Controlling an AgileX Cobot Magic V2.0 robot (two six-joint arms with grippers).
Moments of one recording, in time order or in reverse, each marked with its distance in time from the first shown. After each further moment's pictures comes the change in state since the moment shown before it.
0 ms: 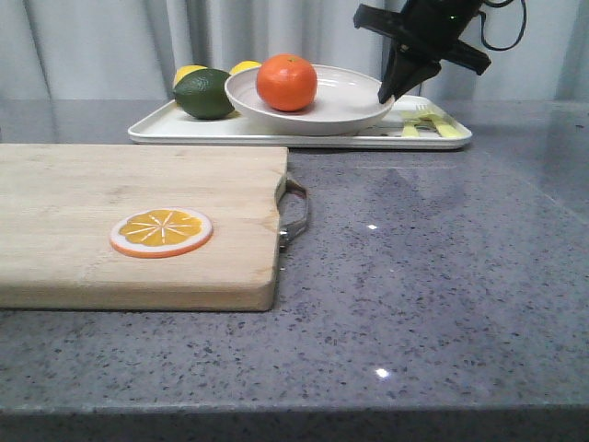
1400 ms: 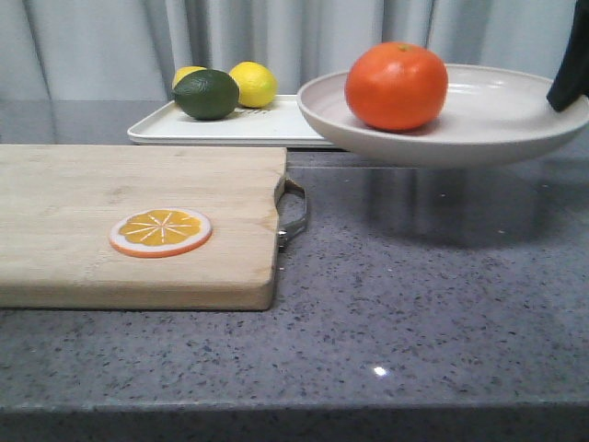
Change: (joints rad) left arm 0.000 0.000 0.000 0.025 0.000 0.000; right arm -0.077 -0.948 1.281 -0.033 -0.250 -0.045
